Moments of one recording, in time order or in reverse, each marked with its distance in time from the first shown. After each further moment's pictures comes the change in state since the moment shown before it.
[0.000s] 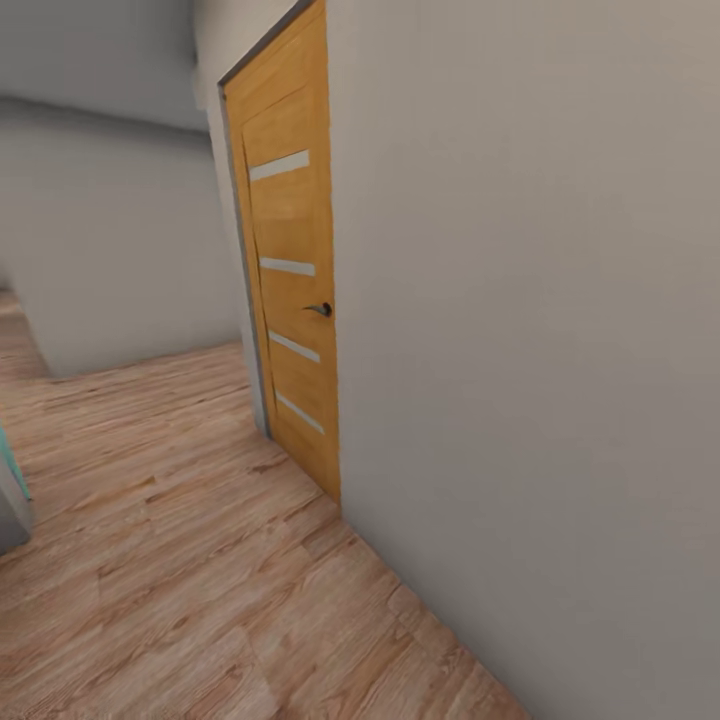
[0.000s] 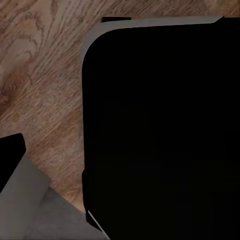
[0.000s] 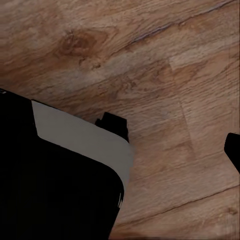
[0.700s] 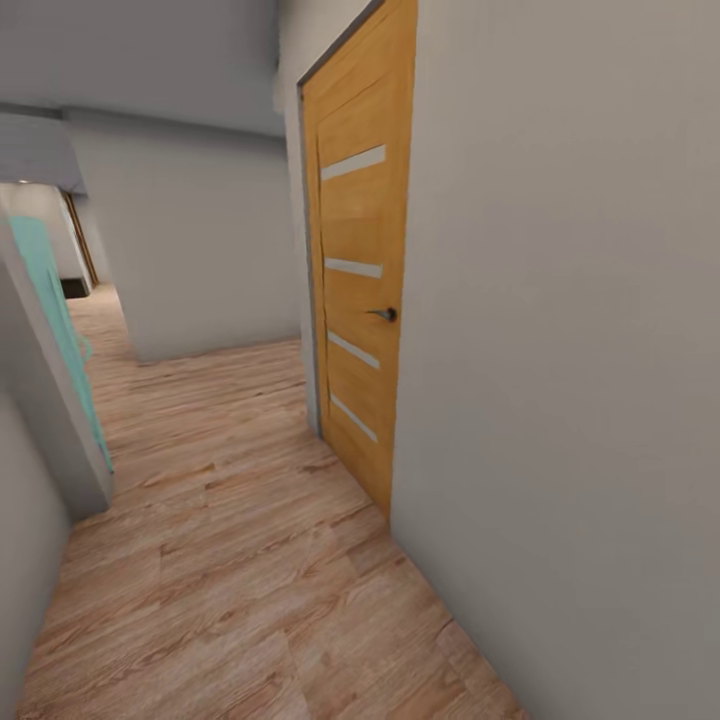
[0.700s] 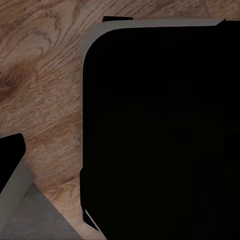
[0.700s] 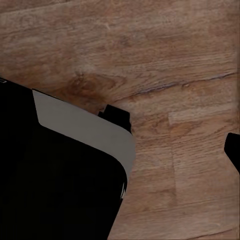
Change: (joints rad) left arm 0.000 0.002 0.000 0.000 0.028 0.001 -0.003; right arm 0.032 -0.008 0.000 -0.001 -0.003 -0.029 0.001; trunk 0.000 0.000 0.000
